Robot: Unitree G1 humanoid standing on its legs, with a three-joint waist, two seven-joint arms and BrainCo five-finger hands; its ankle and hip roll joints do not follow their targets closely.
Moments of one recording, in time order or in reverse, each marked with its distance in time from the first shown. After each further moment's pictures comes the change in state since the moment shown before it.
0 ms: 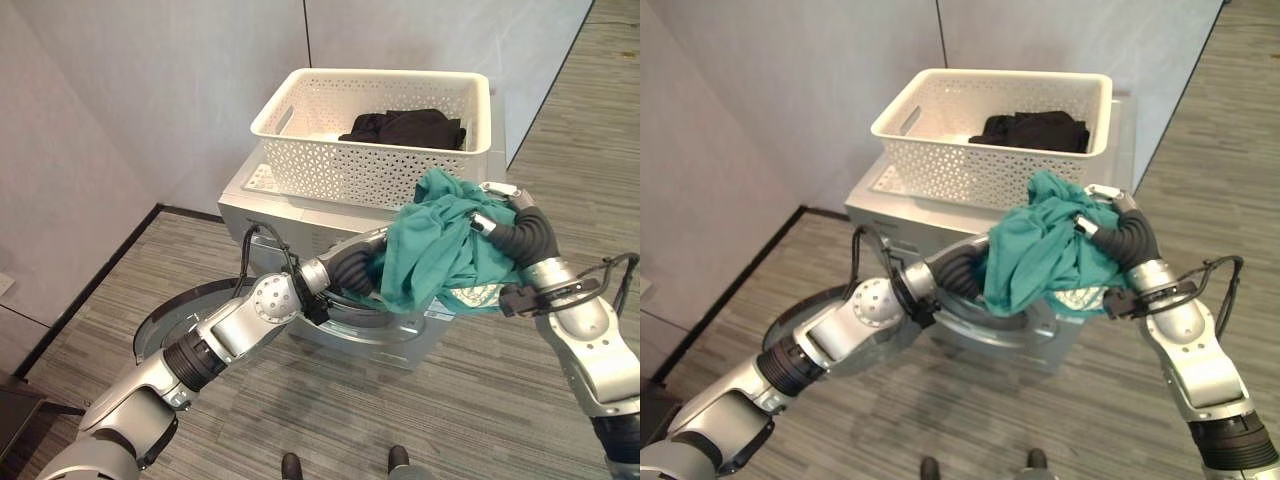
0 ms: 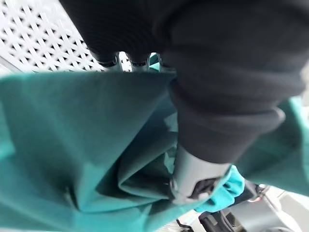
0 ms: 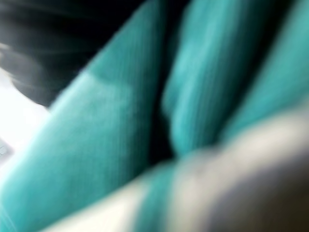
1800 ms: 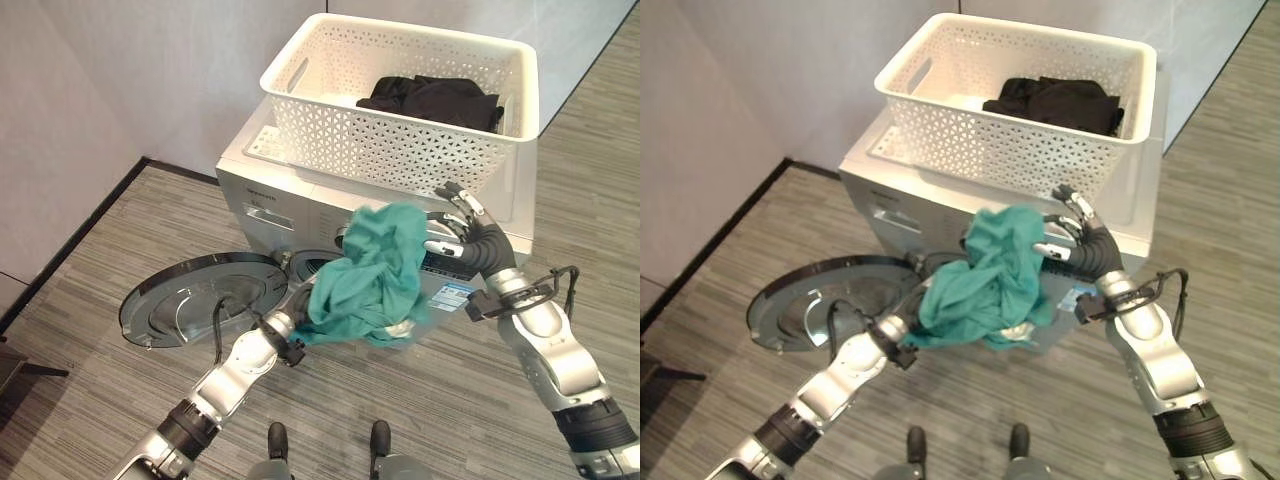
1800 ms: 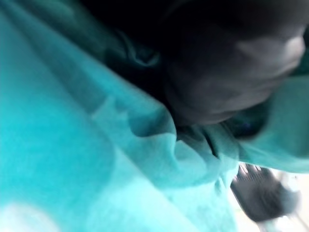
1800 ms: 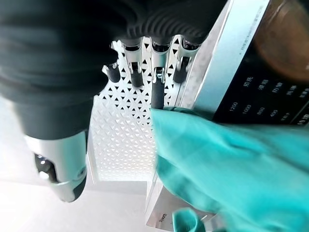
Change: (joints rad) left arm 0.460 -0.083 0.230 0.086 -0.110 0.012 0.110; right arm -0.031 0.098 0.081 0.125 0.134 0.001 0.013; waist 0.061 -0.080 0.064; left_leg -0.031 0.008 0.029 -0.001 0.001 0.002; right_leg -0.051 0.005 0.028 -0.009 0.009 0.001
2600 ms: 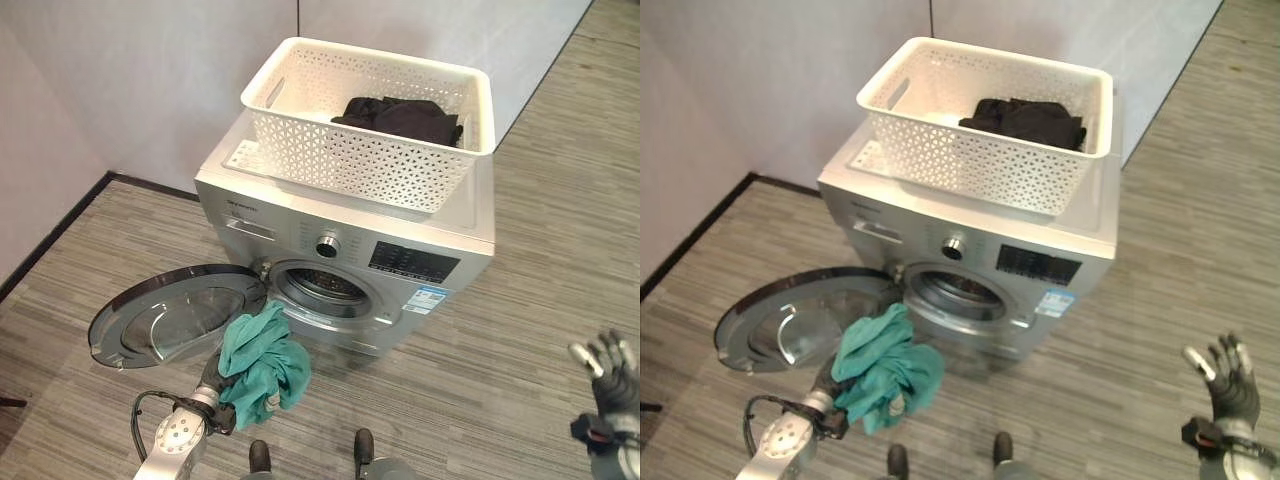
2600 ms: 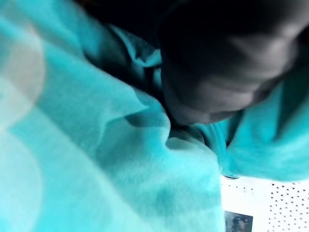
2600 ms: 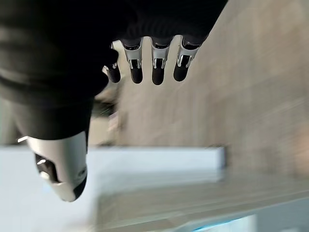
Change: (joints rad) left arm 0.461 -0.001 0.293 0.032 -0.211 0.002 -0.040; right arm 0.611 0.255 -0.480 0.442 0.126 -0.071 0.031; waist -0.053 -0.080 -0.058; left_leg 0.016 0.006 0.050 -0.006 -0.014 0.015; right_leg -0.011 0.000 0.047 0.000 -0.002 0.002
